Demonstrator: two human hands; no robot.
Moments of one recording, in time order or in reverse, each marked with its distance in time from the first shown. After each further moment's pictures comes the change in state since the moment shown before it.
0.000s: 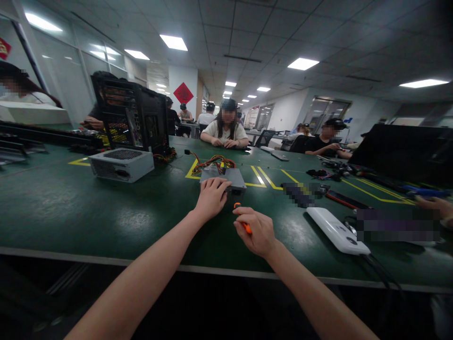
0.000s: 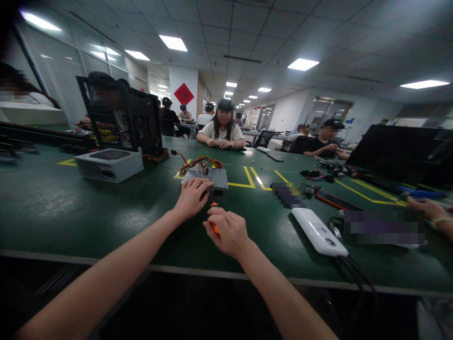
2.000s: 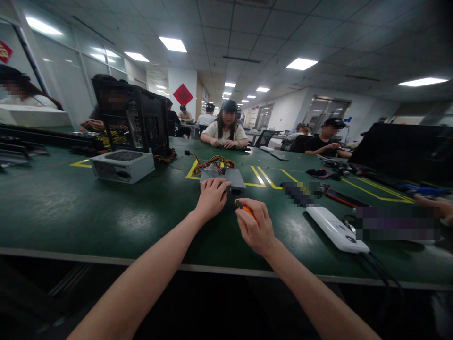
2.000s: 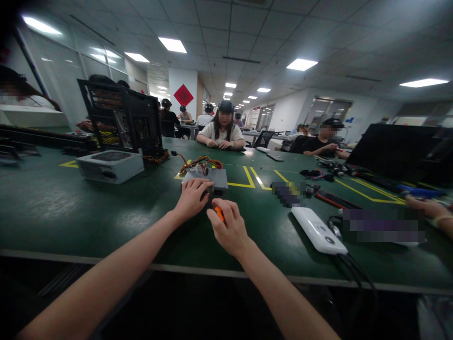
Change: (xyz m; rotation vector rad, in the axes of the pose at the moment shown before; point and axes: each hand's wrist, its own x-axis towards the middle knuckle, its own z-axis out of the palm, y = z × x) left_hand 0.000 0.001 0.001 -0.001 0.014 -0.004; right_hand 0.000 0.004 0.005 -0.226 0.100 -0.061
